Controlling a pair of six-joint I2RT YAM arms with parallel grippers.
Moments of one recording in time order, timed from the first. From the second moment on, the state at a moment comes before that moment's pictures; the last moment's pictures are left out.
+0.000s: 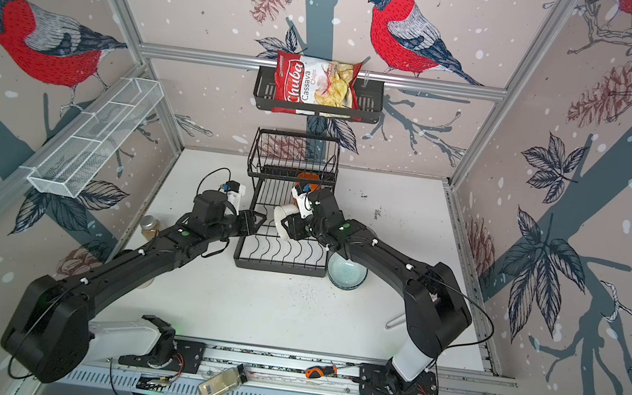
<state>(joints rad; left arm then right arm) -0.39 1.23 0.75 -0.08 0.21 -0.57 0.79 1.68 1.21 -0.17 -0.18 0.19</state>
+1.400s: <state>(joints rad) -0.39 1.39 0.70 -0.31 -0.07 -0.53 0.98 2.05 1.52 -0.12 0.47 -0.38</state>
